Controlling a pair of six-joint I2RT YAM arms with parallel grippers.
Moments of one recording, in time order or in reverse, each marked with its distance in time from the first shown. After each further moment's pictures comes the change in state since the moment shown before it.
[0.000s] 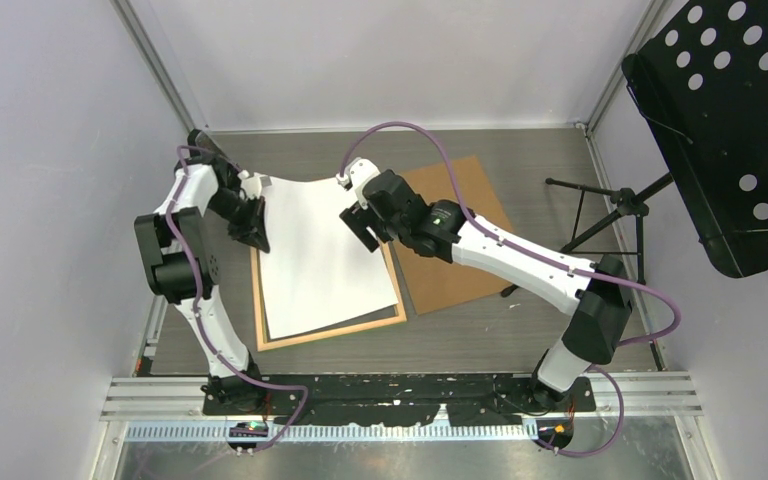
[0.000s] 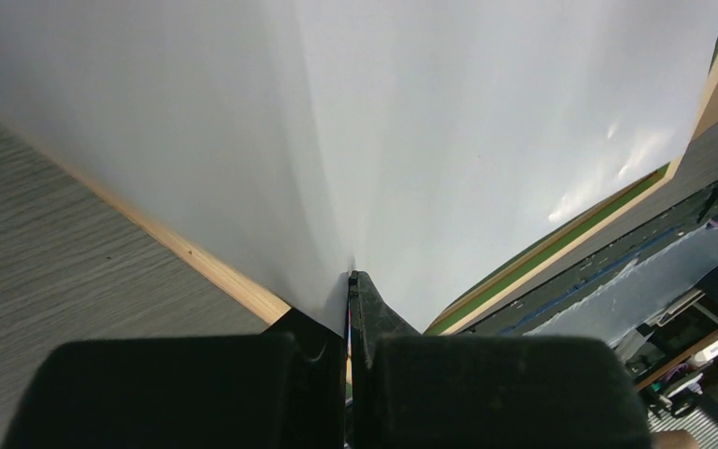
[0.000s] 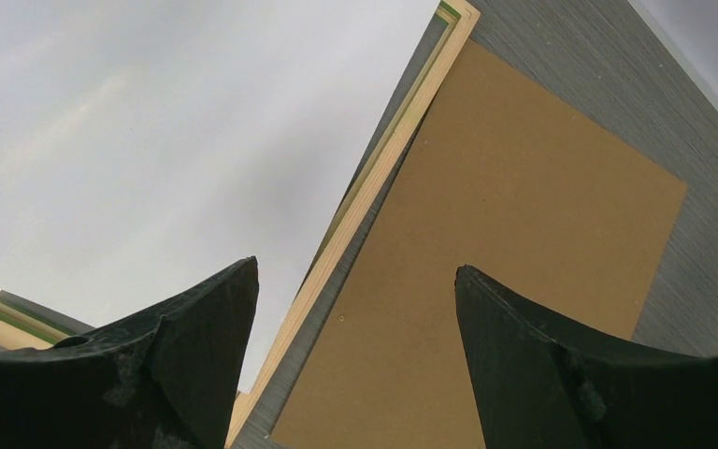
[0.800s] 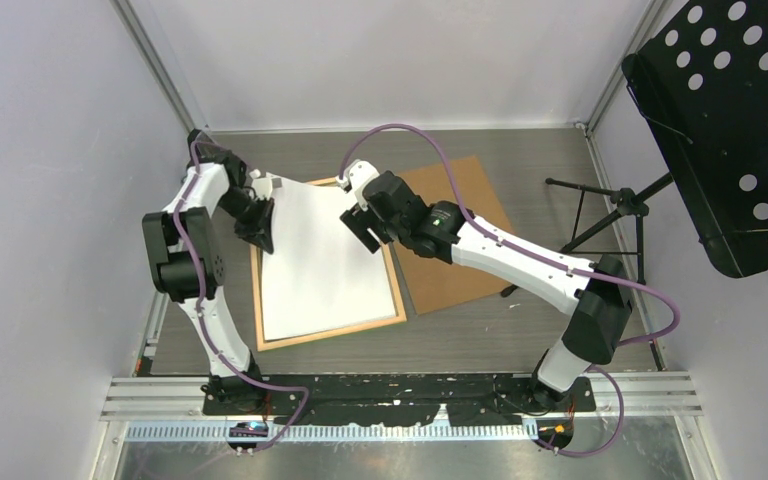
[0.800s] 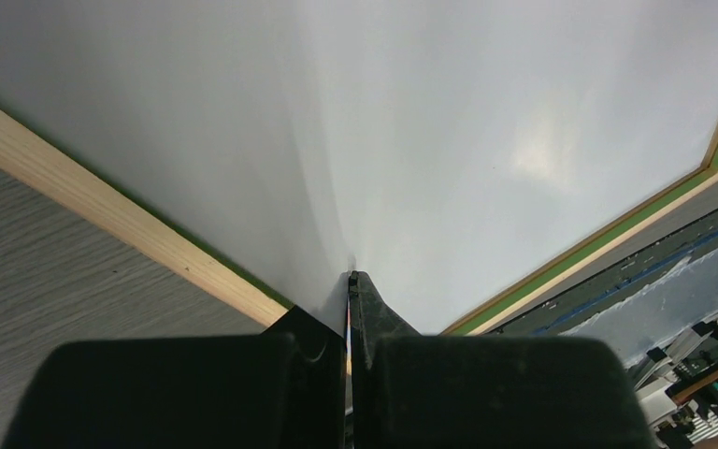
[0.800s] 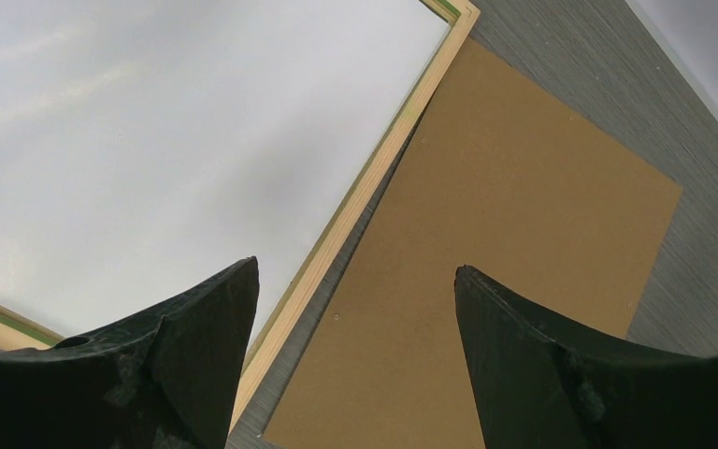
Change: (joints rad) left arm -0.060 0.000 -0.001 0.016 -0.082 0.022; right arm 0.000 0.000 -0.013 0.007 0.000 -0.019
